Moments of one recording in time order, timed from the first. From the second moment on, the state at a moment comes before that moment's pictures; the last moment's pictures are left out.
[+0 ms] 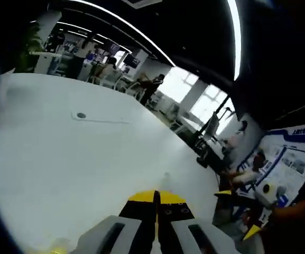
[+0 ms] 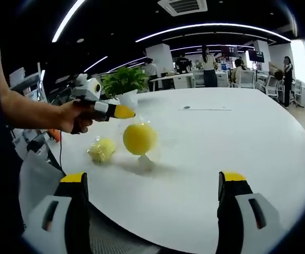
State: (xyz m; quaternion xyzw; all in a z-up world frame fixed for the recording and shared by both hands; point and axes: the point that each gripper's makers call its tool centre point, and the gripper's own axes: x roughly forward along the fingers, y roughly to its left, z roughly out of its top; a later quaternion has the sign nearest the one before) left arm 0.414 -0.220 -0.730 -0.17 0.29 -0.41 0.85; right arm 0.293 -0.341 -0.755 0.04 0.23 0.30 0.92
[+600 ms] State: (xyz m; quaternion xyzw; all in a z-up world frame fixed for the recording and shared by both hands) left arm 0.416 -0.233 -0.662 -0.11 0.24 -0.47 0.84; right arm 0.308 -0.336 -0.734 0.02 0.21 0.32 0.92
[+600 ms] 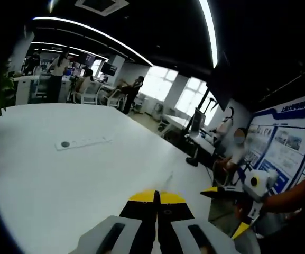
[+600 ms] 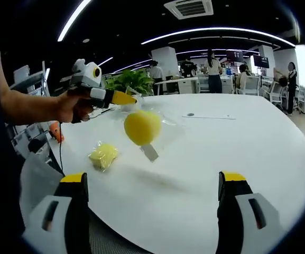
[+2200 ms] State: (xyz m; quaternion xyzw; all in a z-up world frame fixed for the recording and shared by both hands) left arm 0.378 -0.204 -0.497 -0.08 0.16 -0.53 0.83; right arm 0.363 -0.254 -0.579 0.09 0.08 0.53 0.84
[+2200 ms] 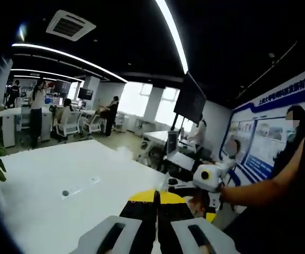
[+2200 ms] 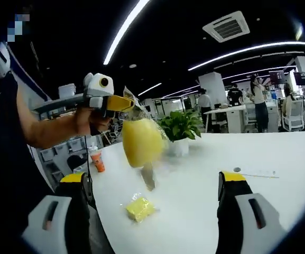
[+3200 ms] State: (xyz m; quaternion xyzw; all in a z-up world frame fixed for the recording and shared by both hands) left arm 0.353 -0.213 -0.460 -0.11 0.13 -0.56 0.81; right arm 0.355 -0.216 -0.525 0.18 -0.02 0.58 0.80
